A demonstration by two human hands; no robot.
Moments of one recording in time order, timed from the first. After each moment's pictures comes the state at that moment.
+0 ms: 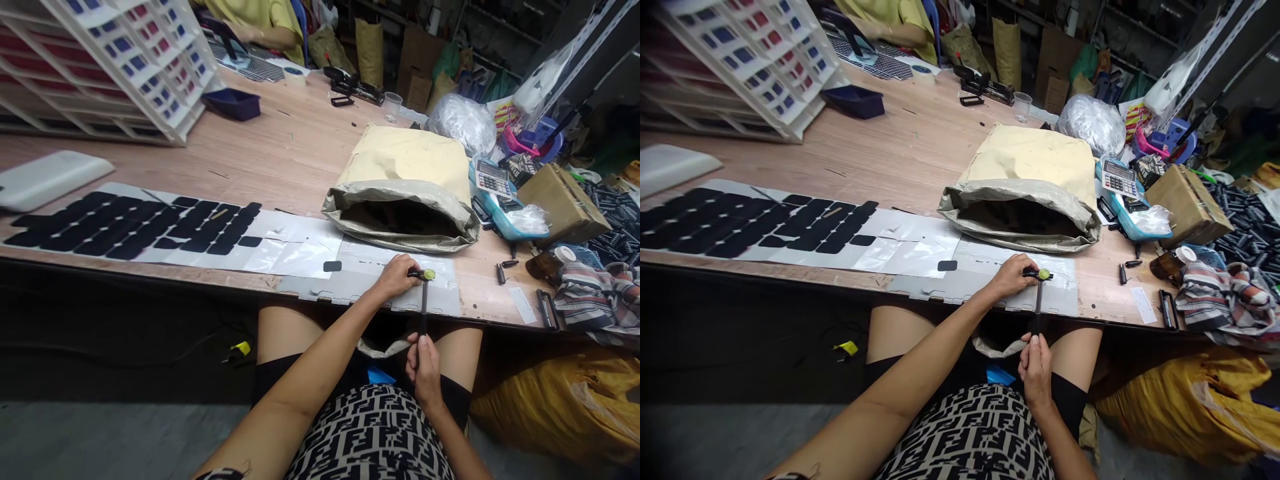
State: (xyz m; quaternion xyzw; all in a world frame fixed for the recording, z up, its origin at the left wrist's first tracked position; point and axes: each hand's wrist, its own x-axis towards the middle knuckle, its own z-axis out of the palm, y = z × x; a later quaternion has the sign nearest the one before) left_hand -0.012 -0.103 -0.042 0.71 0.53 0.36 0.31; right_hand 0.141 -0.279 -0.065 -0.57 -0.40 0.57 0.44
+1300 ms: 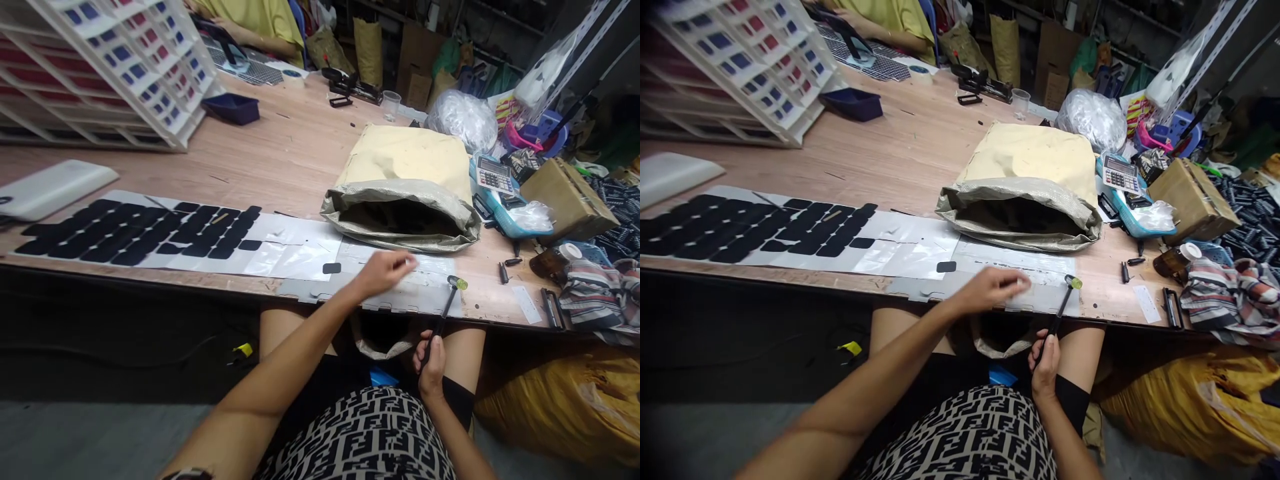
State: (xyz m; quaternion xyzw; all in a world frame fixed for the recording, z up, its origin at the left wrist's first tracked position) left_hand -0.052 -0.153 0.011 0.72 0.42 0.35 0.43; right_hand 0.155 -0.270 -0.104 -0.57 -0.35 0.53 0.53
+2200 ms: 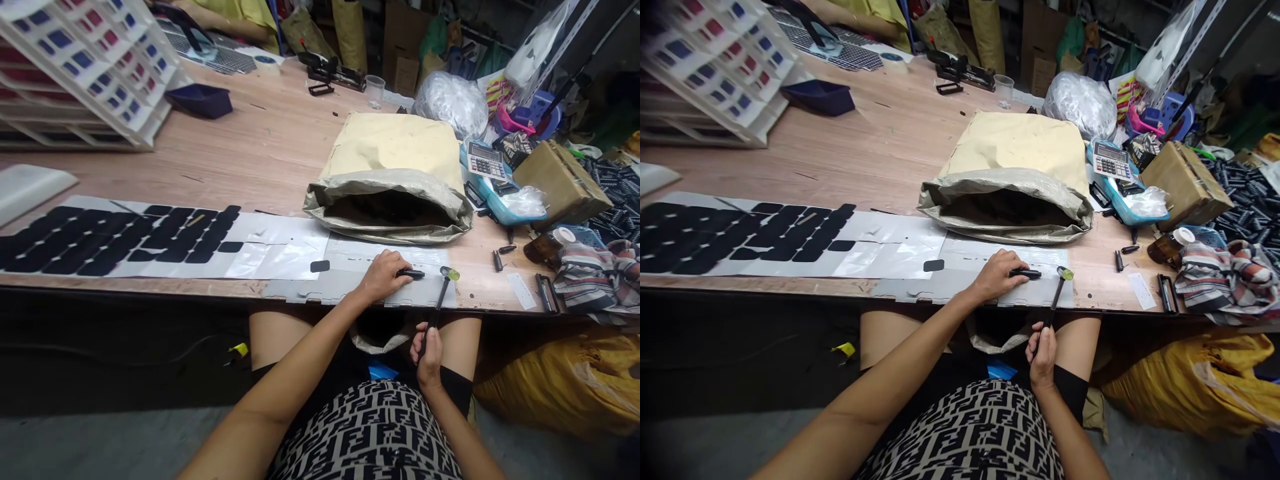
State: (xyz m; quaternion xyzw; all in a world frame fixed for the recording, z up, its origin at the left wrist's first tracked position) left_hand -0.024 -0.119 -0.052 0.78 0.48 0.36 0.19; right_hand 0.154 -0.270 -0.101 -0.57 -0.35 0.53 0.53
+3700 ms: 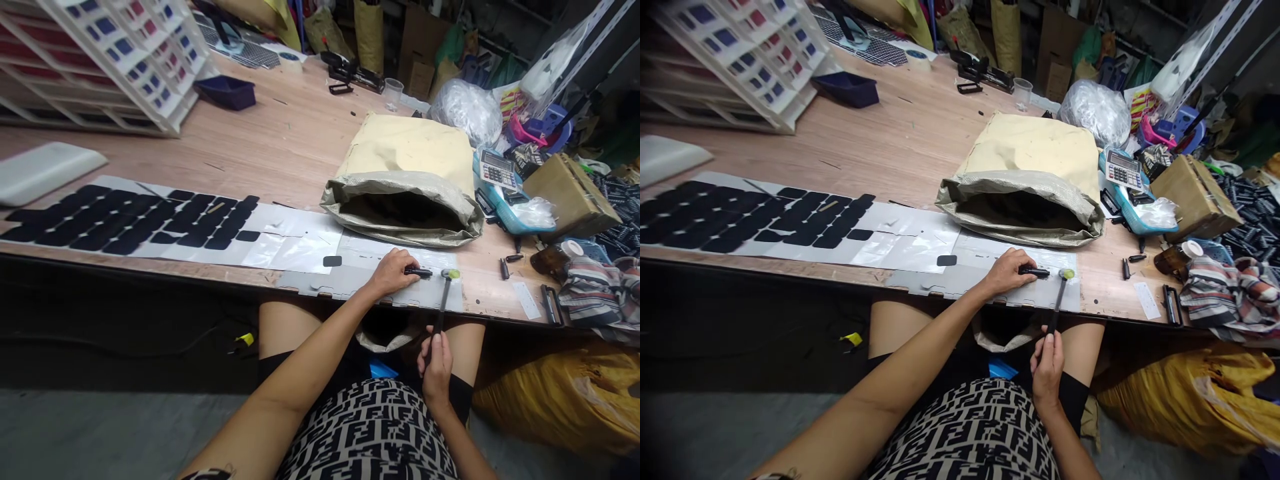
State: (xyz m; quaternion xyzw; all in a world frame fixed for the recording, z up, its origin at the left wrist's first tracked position) left_hand -0.026 -0.110 -0.048 0.73 0.51 0.36 0.27; right_hand 0.151 -0.282 -0.063 -0.62 -0.37 0.50 0.48
